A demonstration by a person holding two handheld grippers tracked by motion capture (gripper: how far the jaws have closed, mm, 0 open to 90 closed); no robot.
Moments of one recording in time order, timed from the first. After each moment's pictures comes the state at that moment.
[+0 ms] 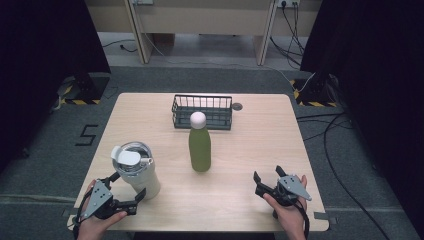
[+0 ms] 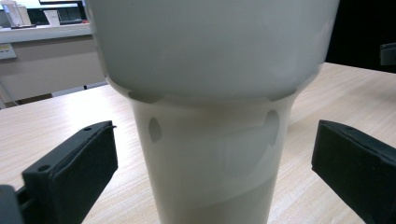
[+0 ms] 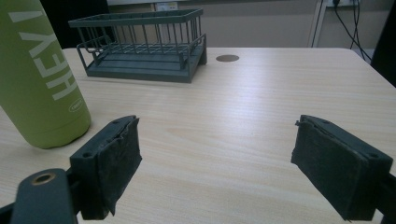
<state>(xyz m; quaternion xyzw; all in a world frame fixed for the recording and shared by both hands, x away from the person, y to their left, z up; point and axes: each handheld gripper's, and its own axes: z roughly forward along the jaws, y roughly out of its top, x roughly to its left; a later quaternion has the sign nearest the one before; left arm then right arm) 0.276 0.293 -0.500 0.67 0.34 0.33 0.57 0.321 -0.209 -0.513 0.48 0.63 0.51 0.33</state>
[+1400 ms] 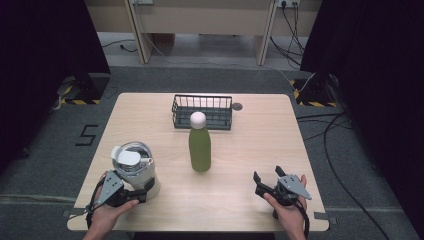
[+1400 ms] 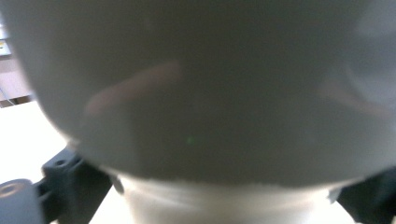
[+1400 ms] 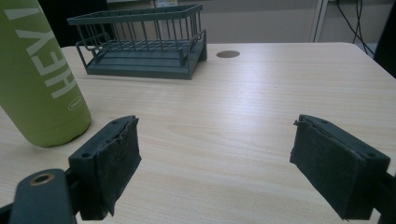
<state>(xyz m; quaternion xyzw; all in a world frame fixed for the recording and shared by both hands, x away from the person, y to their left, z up) 0.307 0.274 -0.504 0.67 0.35 0.33 0.57 0.322 -0.210 -0.514 0.49 0.63 0.51 0.33</state>
